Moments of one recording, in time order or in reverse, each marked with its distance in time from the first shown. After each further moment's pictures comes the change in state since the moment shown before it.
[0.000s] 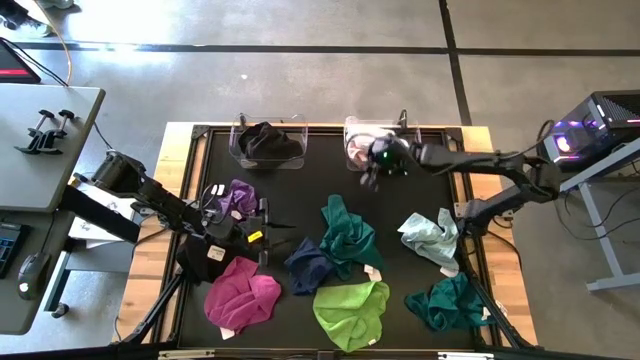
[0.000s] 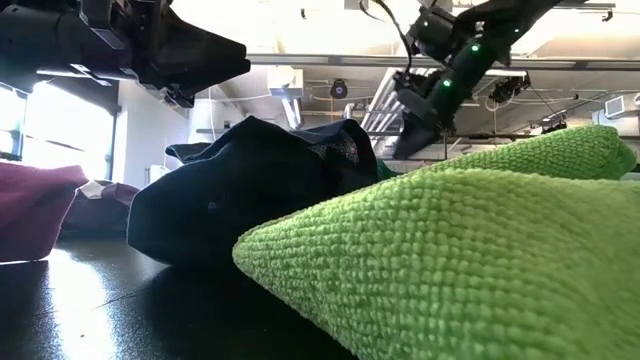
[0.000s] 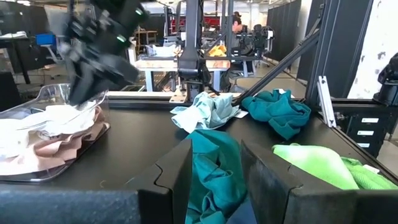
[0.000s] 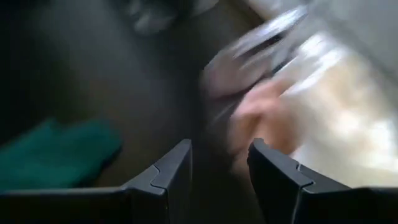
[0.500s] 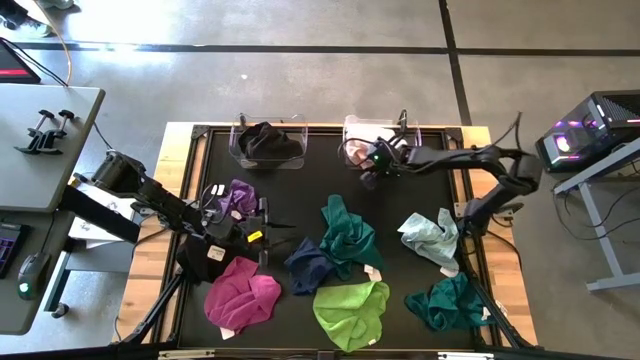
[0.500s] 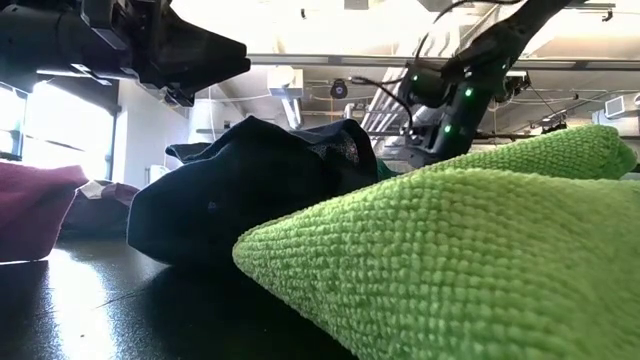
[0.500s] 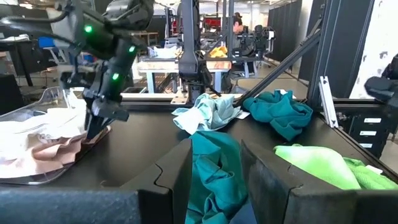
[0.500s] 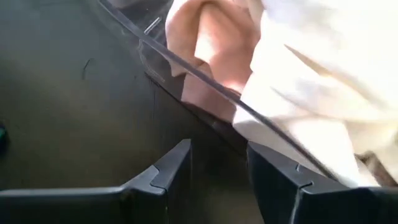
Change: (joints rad) left arm 0.000 0.000 0.000 0.005 -0.005 0.013; right arm -0.099 0.172 -0.050 0.007 0.130 0.228
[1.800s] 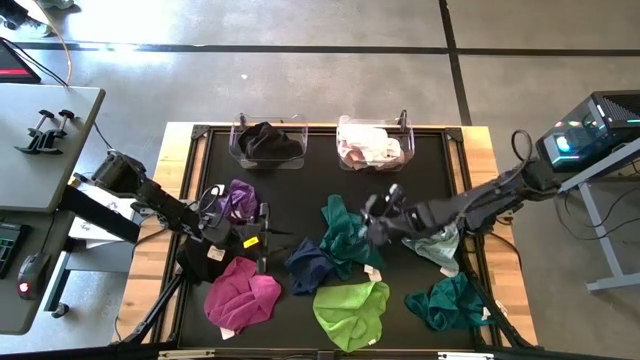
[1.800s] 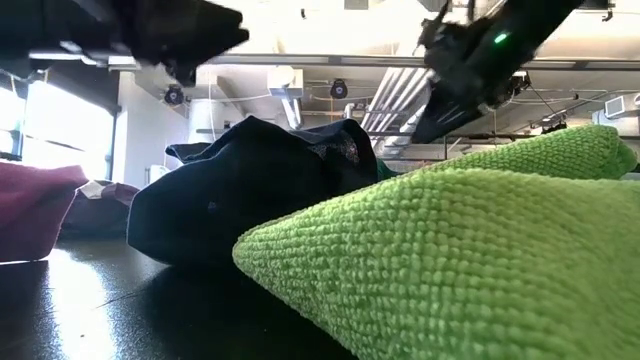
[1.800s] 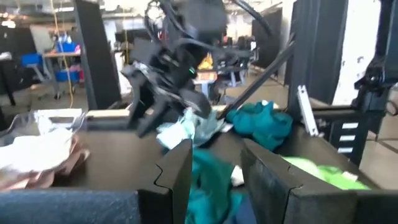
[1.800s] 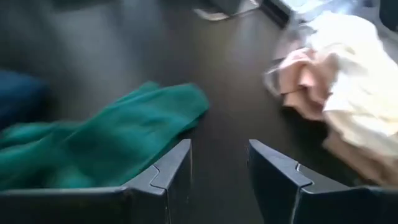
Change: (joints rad) left arm -0.056 0.000 0.050 0.011 0.004 0.060; right arm 0.750 -0.139 0.035 -0.122 0.441 0.286
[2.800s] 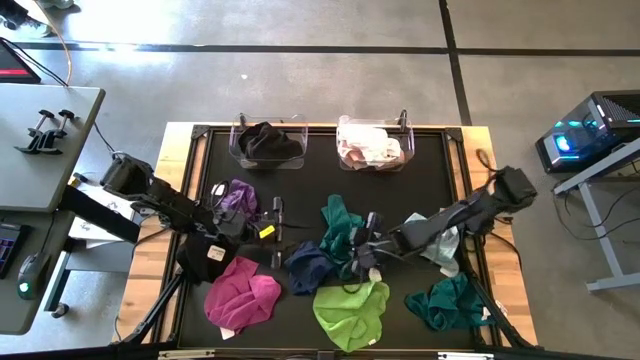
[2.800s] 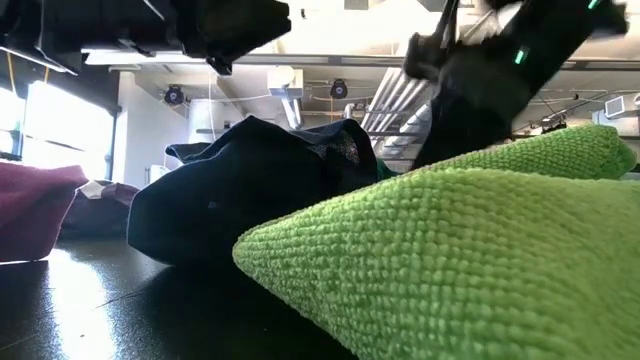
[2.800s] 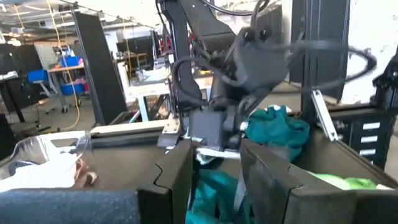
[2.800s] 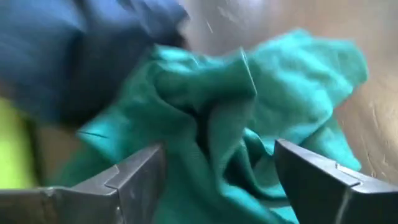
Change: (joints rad) left arm 0.110 0.089 0.121 -0.025 0.109 0.076; right arm 0.089 0.243 -0.002 0.274 -0.261 -0.082
